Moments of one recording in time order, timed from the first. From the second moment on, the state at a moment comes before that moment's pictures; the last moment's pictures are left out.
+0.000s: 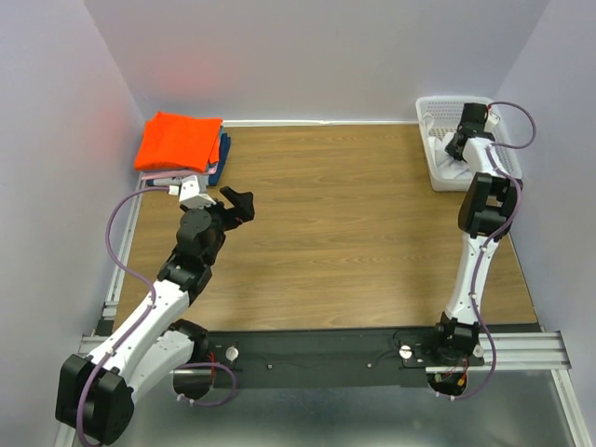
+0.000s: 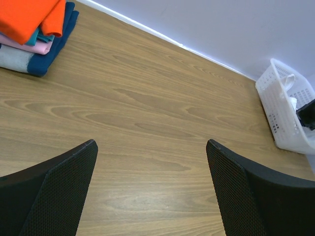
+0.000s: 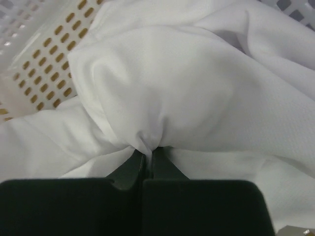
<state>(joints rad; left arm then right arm) -0.40 0.85 0.49 0.23 -0.26 -0.57 -0.20 2.47 2.13 -0.45 0.26 0.44</state>
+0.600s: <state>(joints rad) -0.40 0.86 0.57 0.16 -0.26 -0.57 -0.20 1.91 2.17 -0.46 -0.05 0.45</state>
